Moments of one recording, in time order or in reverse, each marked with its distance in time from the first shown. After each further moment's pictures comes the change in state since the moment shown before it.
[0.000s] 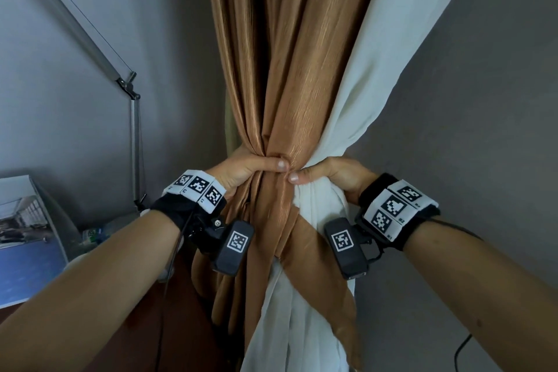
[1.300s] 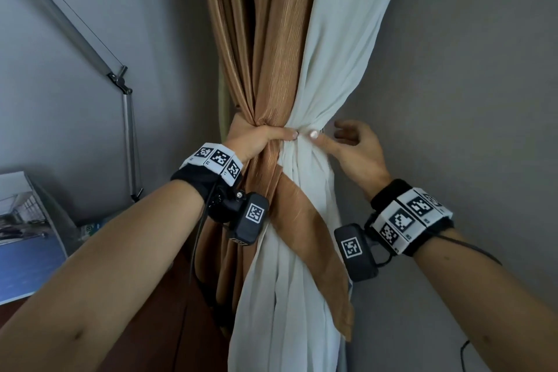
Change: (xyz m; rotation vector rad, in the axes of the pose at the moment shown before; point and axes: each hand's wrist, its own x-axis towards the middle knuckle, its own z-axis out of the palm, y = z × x) left_hand 0.038 0.000 0.014 0.085 0.394 0.089; right_hand -0.010 0.026 -0.023 -0.256 0.742 -0.332
